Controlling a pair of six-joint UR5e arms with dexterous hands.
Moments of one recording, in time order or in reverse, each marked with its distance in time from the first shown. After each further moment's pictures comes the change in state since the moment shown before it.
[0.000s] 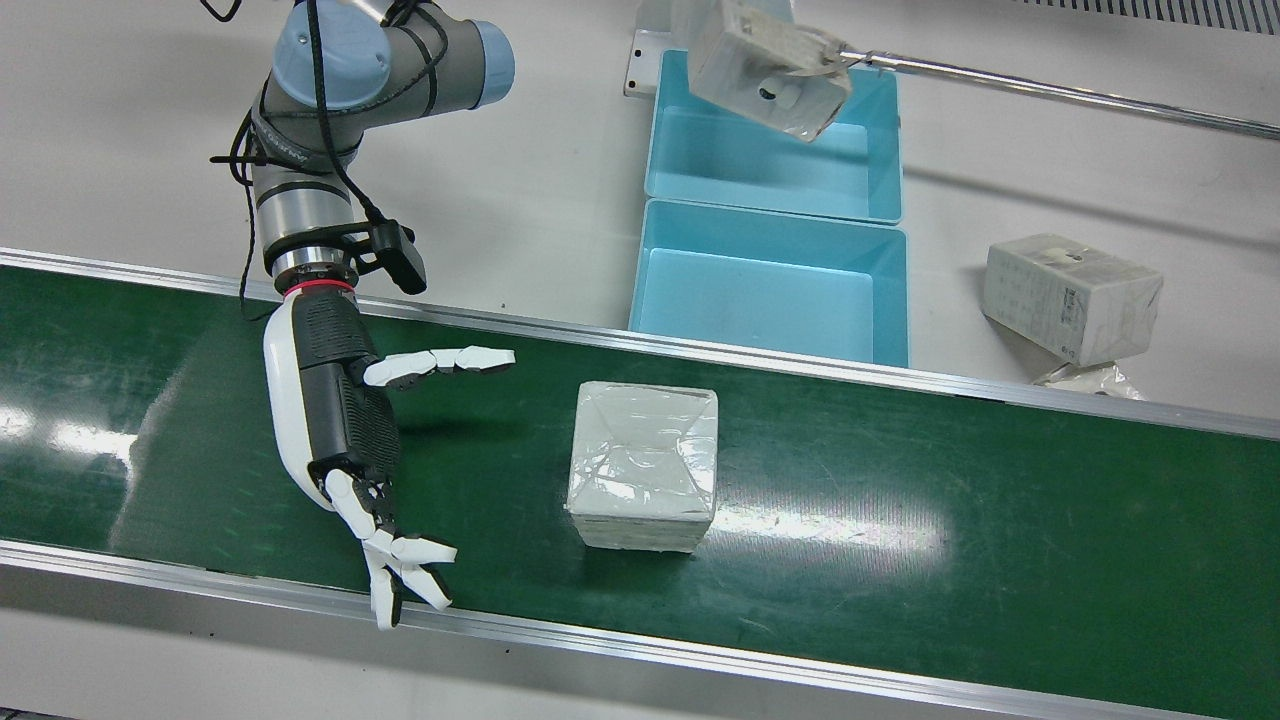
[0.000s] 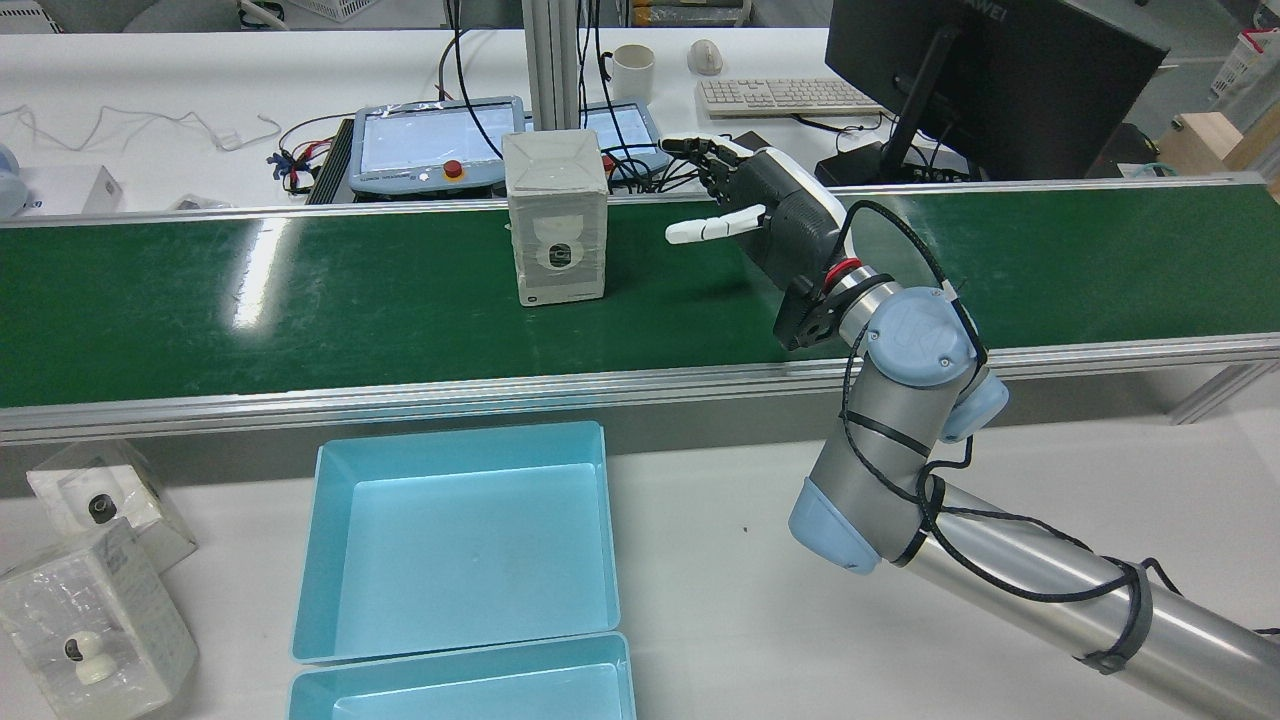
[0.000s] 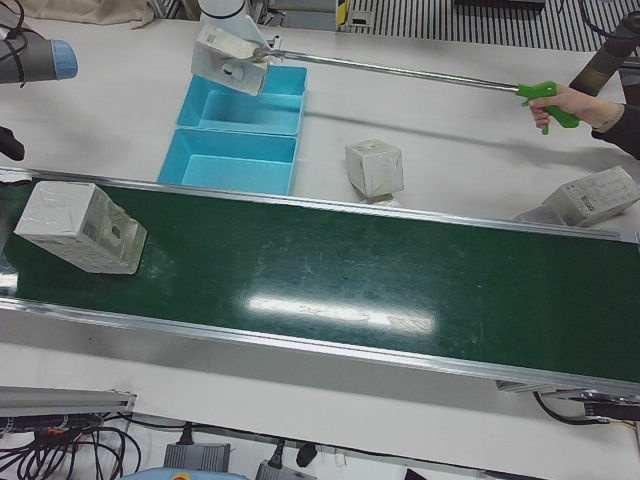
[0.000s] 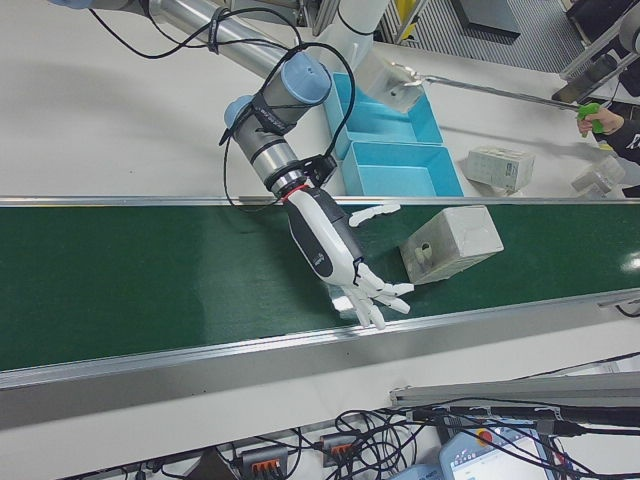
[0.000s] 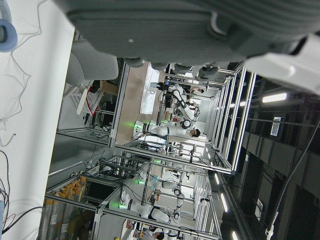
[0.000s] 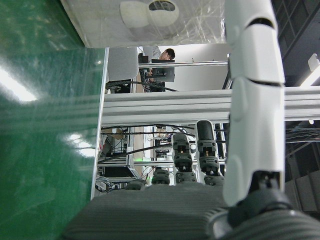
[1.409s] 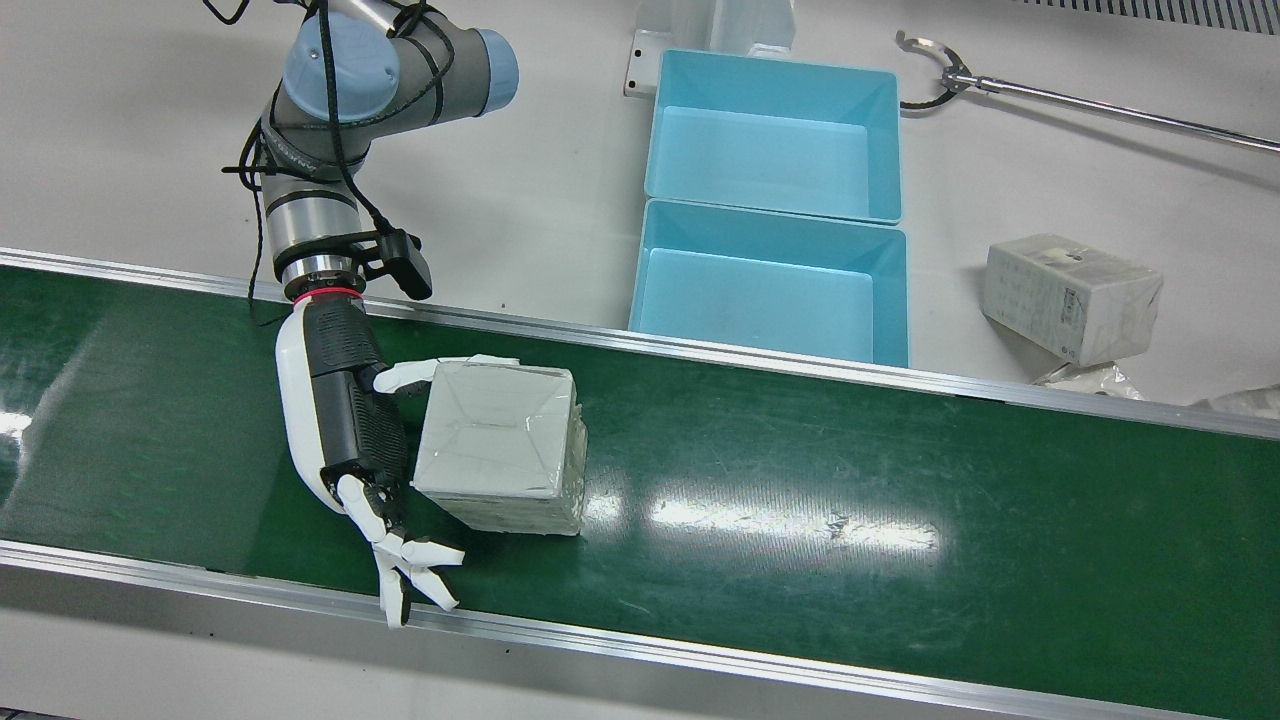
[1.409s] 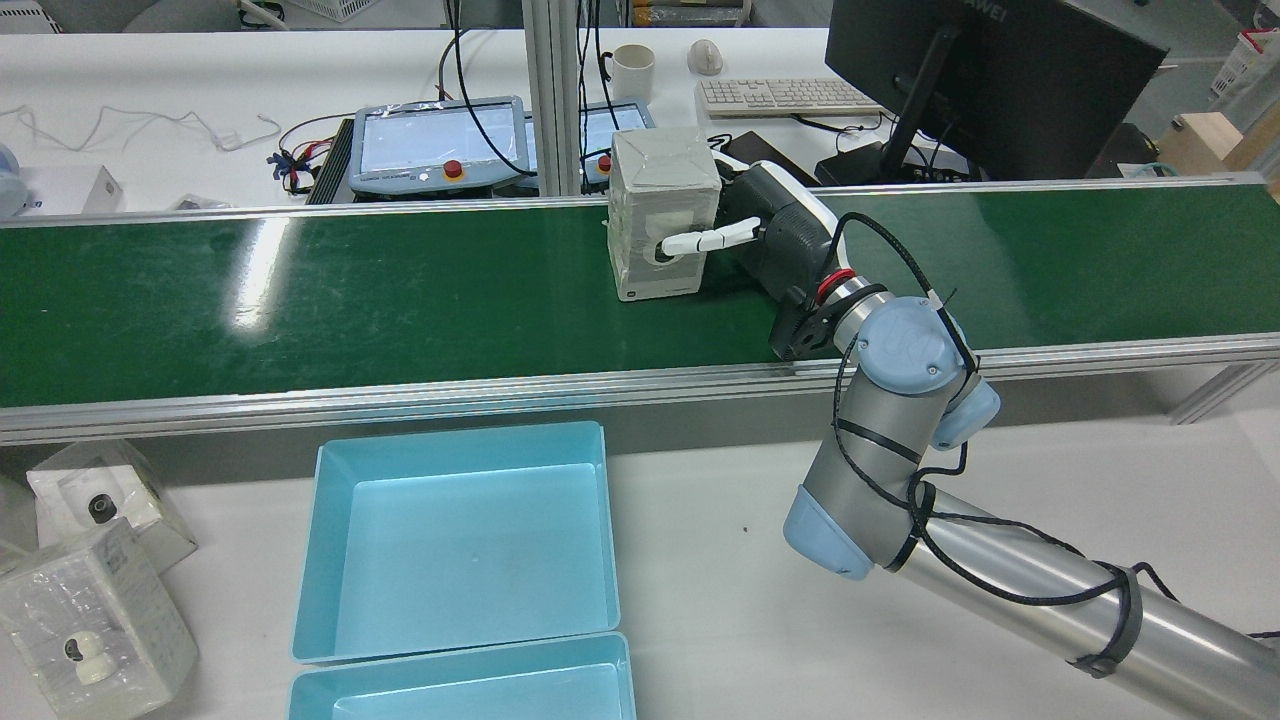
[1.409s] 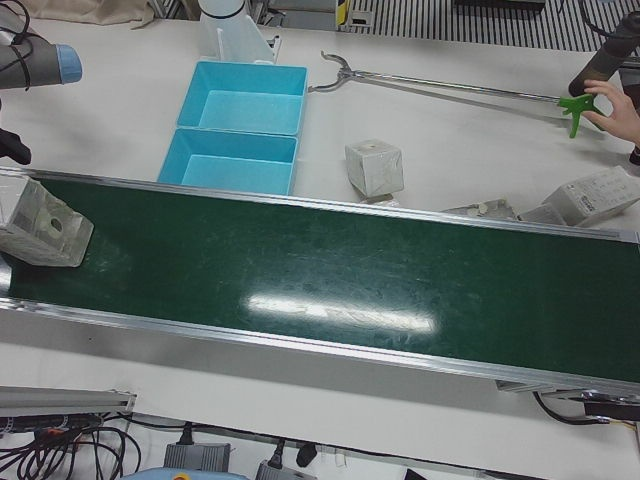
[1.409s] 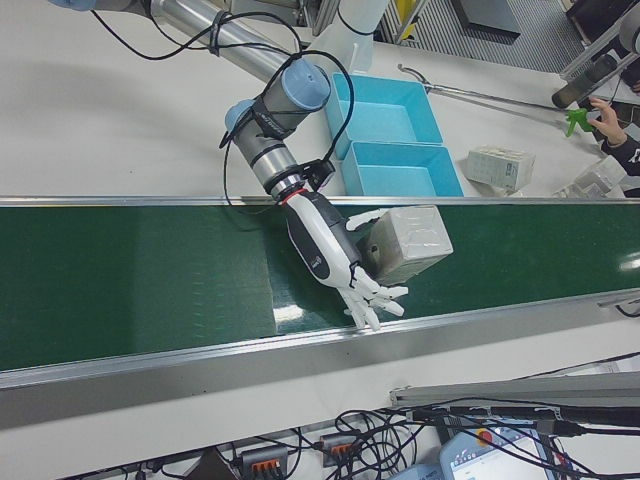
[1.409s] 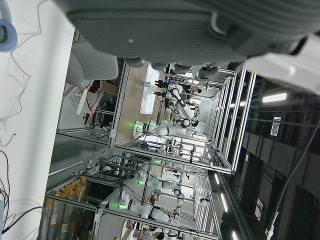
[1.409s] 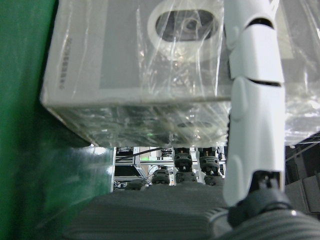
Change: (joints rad) left arm 0.000 0.000 0.000 0.000 0.000 0.000; right arm -0.013 0.004 -0.027 0.004 0.003 0.001
